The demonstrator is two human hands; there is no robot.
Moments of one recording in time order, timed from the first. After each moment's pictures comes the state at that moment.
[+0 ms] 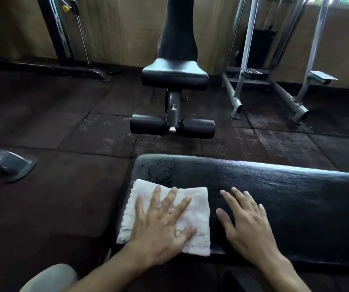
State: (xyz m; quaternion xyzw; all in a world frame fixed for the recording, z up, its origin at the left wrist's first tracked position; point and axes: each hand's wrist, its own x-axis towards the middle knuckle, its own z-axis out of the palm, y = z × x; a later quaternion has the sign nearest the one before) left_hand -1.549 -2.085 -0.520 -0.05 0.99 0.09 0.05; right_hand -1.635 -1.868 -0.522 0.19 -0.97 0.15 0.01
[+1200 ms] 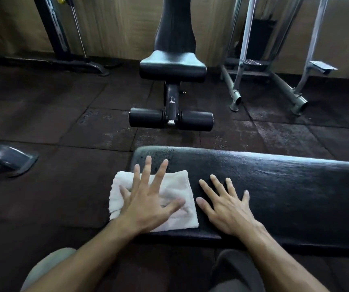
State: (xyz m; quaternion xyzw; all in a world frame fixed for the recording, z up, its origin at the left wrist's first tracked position) left_hand -1.556 -2.111 -0.499 -0.11 0.96 0.24 -0.01; right_hand -1.648 -1.898 -0.513 0.23 -0.96 0.03 -0.16
